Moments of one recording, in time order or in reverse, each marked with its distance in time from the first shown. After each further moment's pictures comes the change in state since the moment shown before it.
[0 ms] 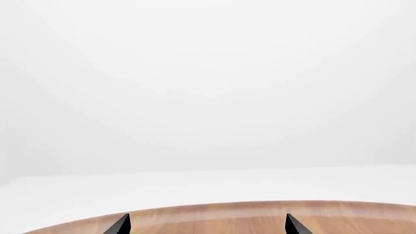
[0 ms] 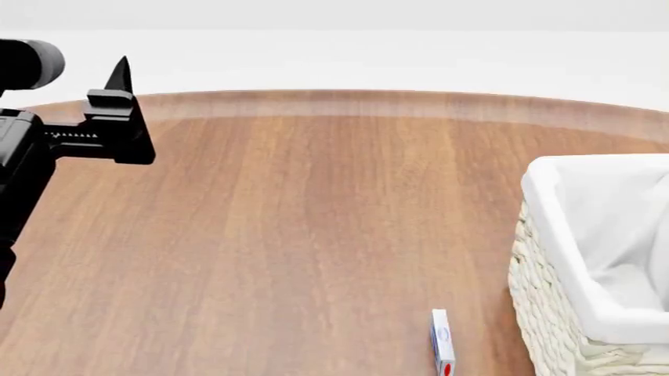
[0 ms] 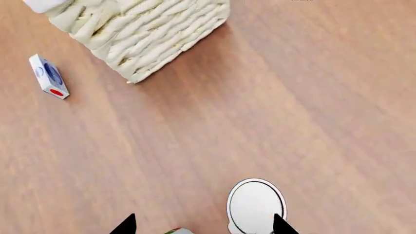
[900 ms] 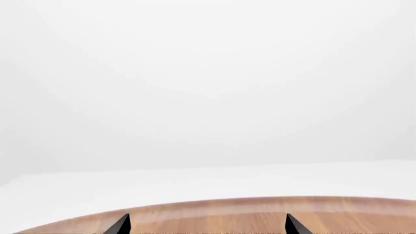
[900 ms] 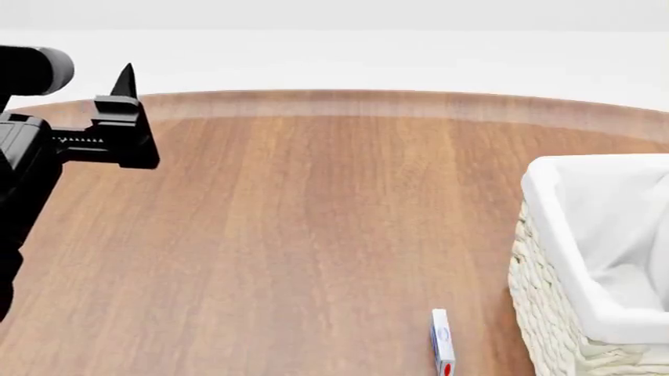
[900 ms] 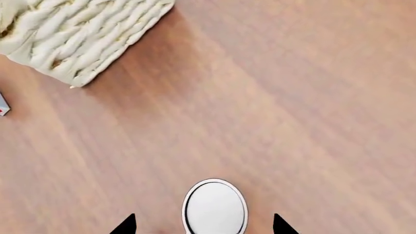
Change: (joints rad) left arm 0.008 -0.012 0.026 -0.035 -0.001 0.039 -0.006; right arm 0.039 -0.097 0.002 0.156 -0.139 0.088 -0.067
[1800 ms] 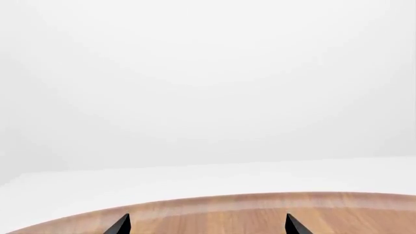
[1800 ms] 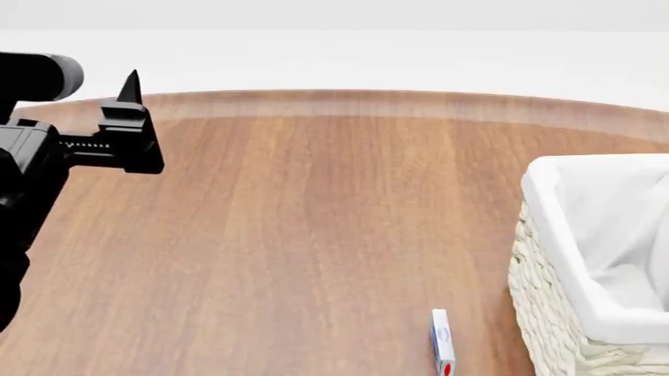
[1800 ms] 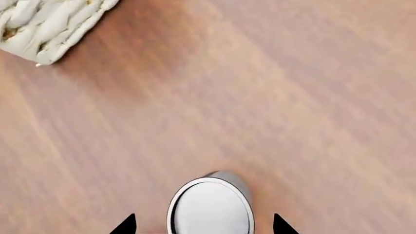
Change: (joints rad) left arm 0.007 -0.009 0.024 -0.026 -0.004 0.030 -0.008; right arm 0.104 -0.060 -0.150 0.158 -0.213 0.037 -0.172
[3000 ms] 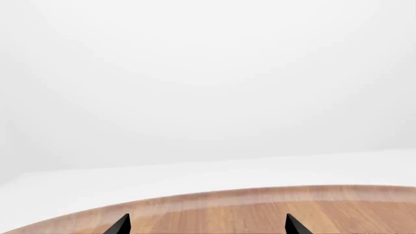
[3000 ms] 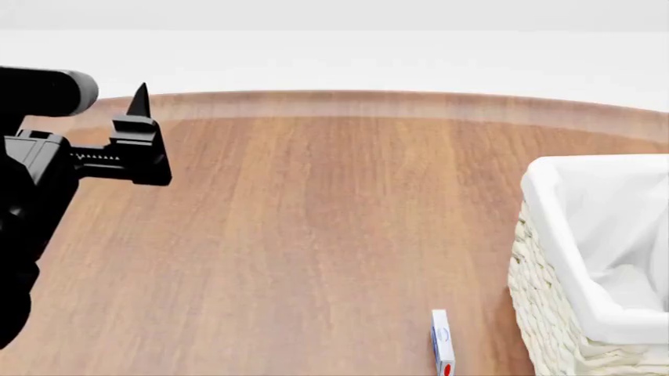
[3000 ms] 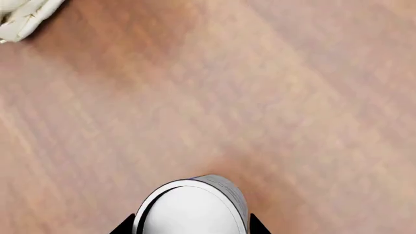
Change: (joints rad) left arm 0.022 -0.015 0.038 -0.018 -0.002 0.041 -0.009; right arm 0.096 -0.012 -0.145 0.123 -0.178 0.000 -0.127
